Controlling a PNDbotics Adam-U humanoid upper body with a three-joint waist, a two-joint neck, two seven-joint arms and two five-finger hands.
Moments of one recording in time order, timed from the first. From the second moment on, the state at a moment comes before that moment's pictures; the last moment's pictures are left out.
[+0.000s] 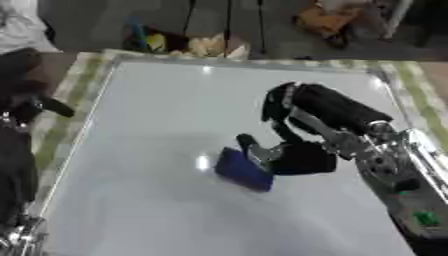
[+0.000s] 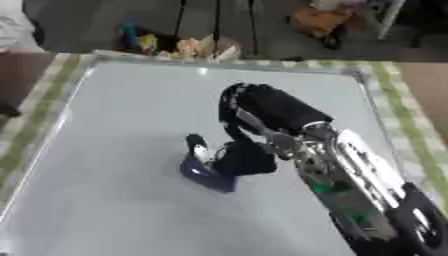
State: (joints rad) left arm -0.39 0.13 -0.08 -1.98 -0.15 -0.31 0.18; right arm -0.68 -0.46 0.35 -1.98 0.89 0.30 0.64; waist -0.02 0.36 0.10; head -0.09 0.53
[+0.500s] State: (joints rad) left arm -0.39 0.13 -0.08 -1.98 -0.15 -0.31 0.18; right arm -0.68 -0.46 0.36 -1.98 0.87 0.30 0.69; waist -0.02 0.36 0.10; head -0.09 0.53
